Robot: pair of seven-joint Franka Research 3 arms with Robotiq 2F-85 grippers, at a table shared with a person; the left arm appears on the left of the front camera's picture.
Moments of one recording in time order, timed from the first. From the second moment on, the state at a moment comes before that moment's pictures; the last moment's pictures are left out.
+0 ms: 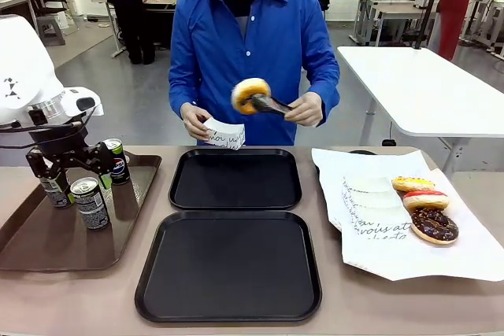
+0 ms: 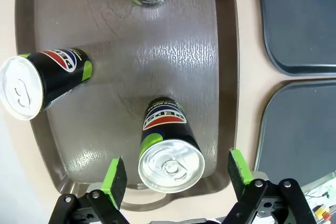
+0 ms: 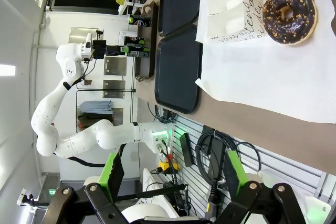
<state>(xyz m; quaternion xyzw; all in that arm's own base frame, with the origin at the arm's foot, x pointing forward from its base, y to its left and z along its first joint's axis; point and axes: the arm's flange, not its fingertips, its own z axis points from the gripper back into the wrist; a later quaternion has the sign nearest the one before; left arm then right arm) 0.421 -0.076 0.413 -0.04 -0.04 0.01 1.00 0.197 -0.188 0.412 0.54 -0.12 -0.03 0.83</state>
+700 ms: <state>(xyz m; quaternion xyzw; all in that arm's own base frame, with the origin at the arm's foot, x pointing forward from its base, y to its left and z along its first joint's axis) 0.431 -0.084 0.374 0.00 -0.03 0.01 1.00 0.197 -0.188 0.412 0.54 -0.12 -0.03 0.83</state>
